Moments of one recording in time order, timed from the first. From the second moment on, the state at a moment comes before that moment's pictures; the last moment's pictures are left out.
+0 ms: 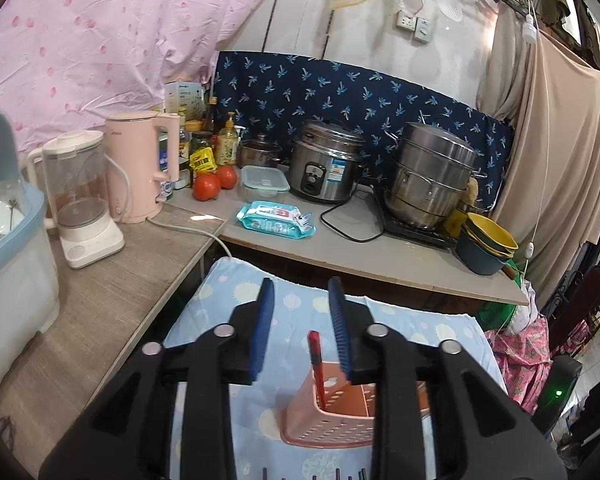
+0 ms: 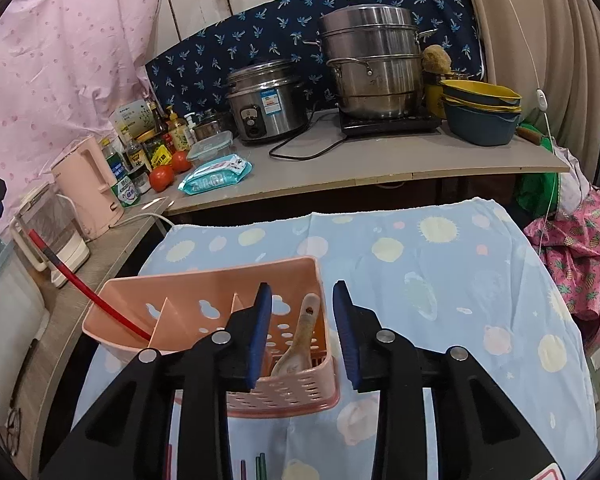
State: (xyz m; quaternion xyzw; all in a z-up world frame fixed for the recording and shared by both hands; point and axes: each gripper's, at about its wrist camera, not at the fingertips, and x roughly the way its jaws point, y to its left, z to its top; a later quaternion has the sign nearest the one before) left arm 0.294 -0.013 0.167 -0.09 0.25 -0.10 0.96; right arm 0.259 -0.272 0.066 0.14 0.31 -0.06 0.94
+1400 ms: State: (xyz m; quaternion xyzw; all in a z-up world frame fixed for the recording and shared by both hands) left arm 0.102 0.036 0.009 -0.06 0.41 -0.09 0.91; right arm 0.012 -0.213 -0.012 0.12 0.40 -0.05 0.91
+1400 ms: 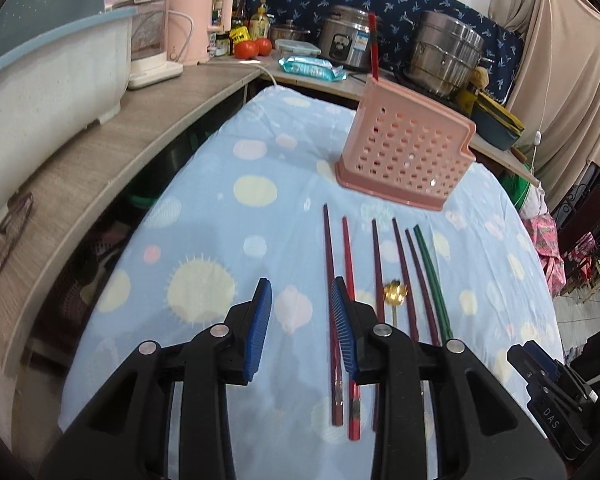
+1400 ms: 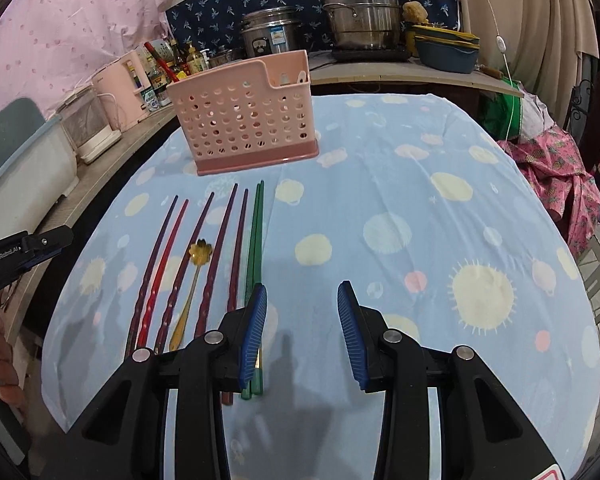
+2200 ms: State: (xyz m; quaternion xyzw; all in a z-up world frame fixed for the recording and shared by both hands) left arm 0.074 0.010 -0.047 -0.04 0.46 -0.11 0.88; right arm 0.012 -0.186 -0.053 0.11 0.43 -0.02 0.90
